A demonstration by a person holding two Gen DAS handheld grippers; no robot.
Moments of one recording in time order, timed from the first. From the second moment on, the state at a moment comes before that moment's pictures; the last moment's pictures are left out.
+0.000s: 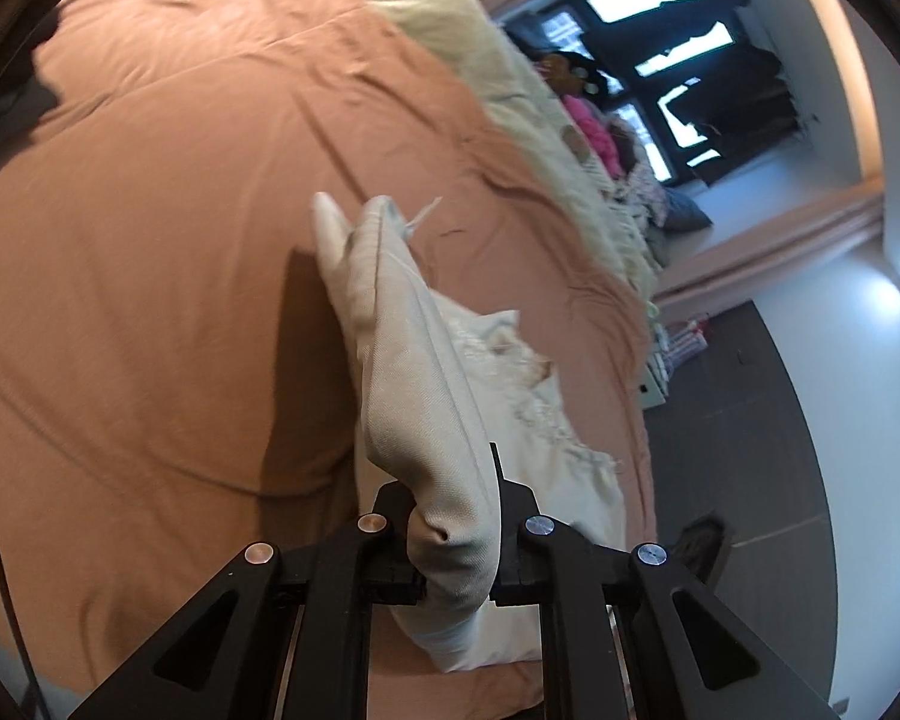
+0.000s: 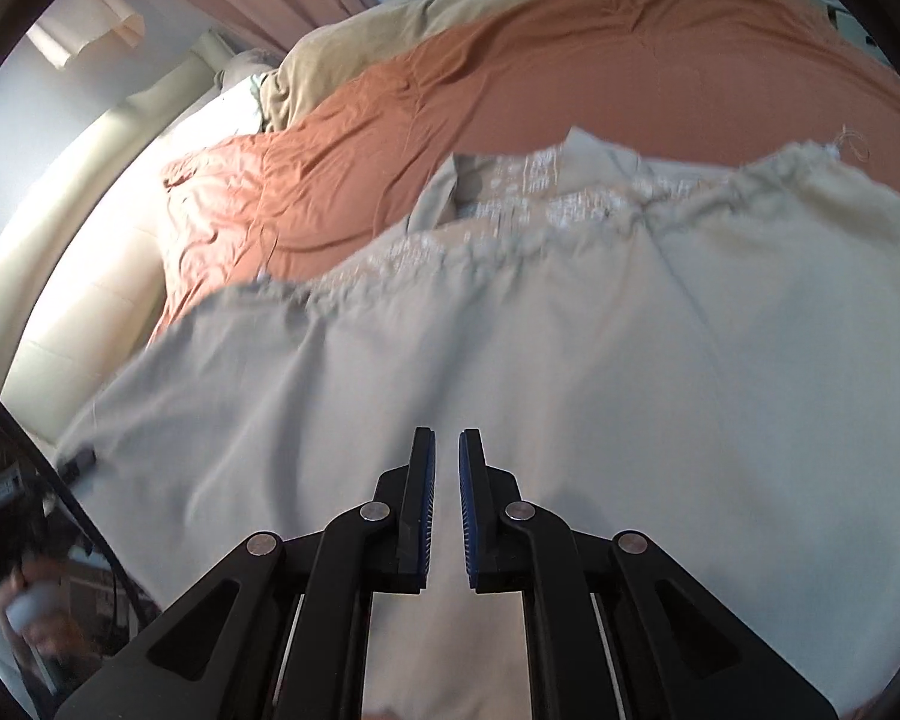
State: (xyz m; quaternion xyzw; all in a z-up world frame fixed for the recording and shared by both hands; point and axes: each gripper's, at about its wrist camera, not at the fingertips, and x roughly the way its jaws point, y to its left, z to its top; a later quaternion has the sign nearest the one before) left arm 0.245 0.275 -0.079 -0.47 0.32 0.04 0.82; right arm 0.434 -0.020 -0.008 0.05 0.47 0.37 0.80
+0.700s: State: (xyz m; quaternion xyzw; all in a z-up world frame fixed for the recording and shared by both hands) left arm 0.319 0.174 0.016 -0.38 0.31 -0.06 0.87; right arm 0.383 -0.033 -0.068 0.03 0.54 0.35 0.76
